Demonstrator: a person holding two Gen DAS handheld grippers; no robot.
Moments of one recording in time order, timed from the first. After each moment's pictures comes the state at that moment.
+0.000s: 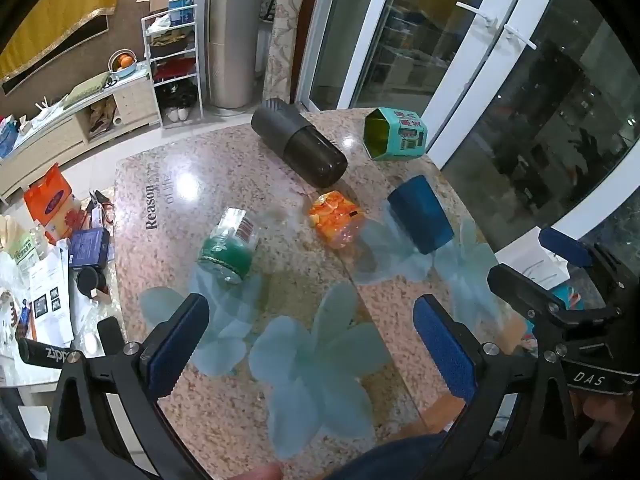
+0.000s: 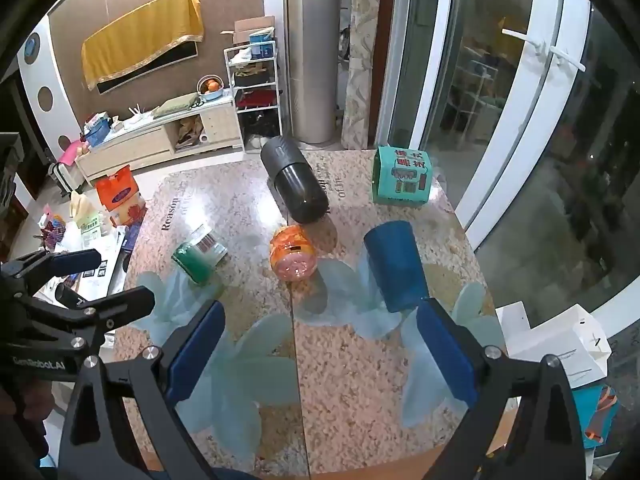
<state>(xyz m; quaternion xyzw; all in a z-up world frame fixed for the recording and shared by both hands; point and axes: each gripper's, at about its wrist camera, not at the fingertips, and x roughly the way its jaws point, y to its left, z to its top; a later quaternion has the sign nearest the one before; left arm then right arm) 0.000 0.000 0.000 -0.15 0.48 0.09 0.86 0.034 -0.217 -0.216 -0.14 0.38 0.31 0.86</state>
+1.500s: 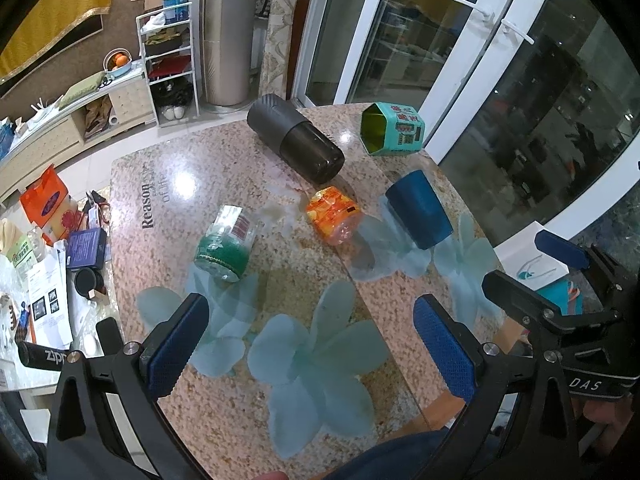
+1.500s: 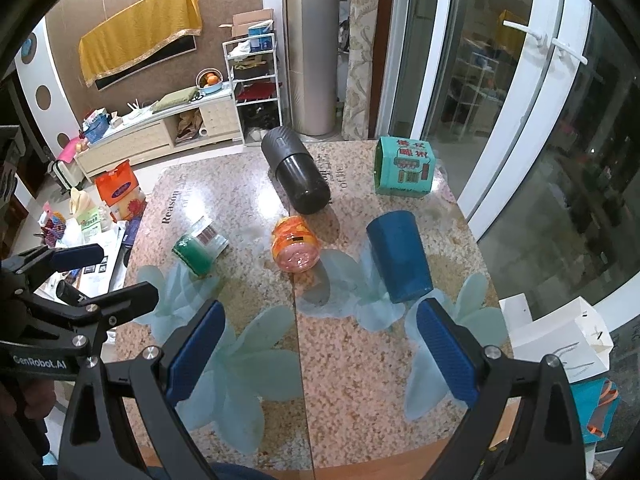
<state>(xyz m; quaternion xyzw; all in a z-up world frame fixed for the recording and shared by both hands) 0.002 -0.001 -0.003 -0.15 0.49 0.08 0.86 0.032 -0.219 -0.222 -0.13 0.39 0.31 0.85</state>
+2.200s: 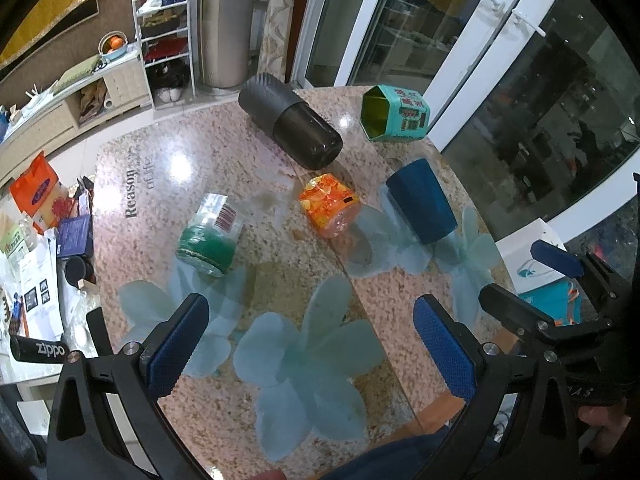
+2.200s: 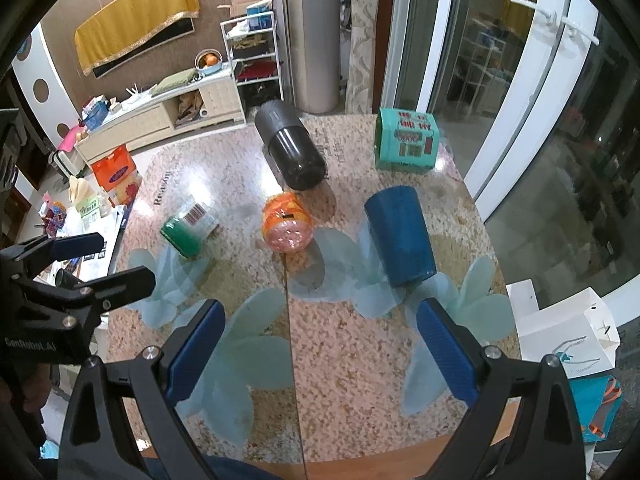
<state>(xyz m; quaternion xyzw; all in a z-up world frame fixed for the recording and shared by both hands) 0.029 -0.002 -0.027 -0.17 0.52 0.08 0.84 0.059 -0.221 -0.240 -0.14 0.44 0.31 0.83</state>
